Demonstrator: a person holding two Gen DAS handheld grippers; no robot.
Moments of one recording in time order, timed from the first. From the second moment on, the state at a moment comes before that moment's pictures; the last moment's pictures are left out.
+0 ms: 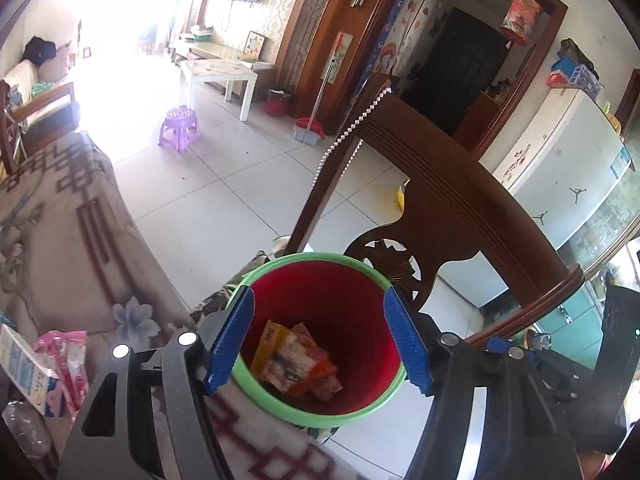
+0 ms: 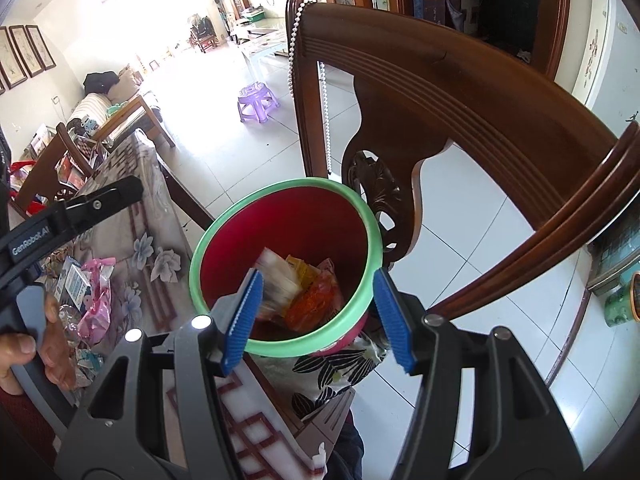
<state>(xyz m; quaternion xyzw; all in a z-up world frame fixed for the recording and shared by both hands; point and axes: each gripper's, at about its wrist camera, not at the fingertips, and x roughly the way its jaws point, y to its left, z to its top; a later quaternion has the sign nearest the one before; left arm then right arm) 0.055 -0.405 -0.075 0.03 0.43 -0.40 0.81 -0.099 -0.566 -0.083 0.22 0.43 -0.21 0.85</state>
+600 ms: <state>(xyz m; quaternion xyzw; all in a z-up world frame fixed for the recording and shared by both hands) 0.034 -0.228 -0.050 -0.06 0.42 -0.31 0.85 -0.071 -0.446 -0.069 0.17 0.44 -0.13 0.87</state>
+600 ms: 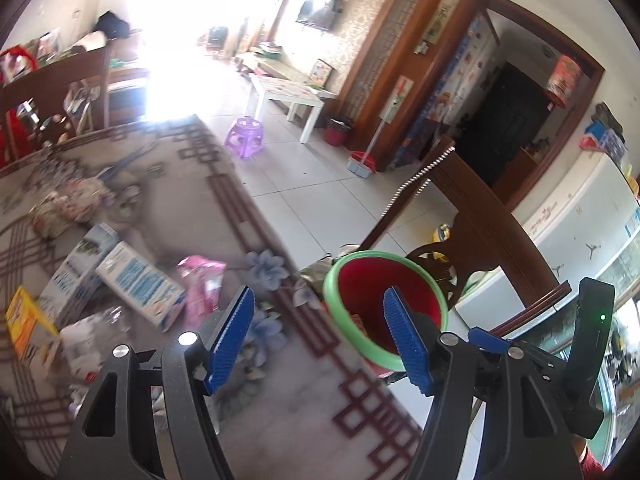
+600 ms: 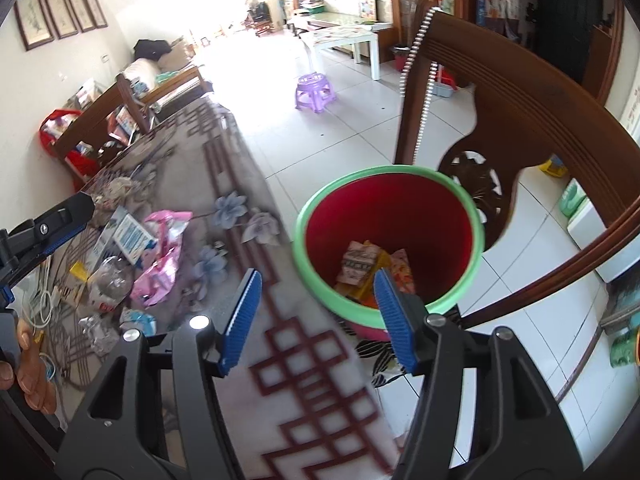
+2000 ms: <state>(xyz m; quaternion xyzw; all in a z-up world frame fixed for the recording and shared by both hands) 0.034 0.027 -0.159 -0.16 0.53 -0.13 0.82 0.035 -0.229 -0.157 0.14 0.57 0.02 0.81</state>
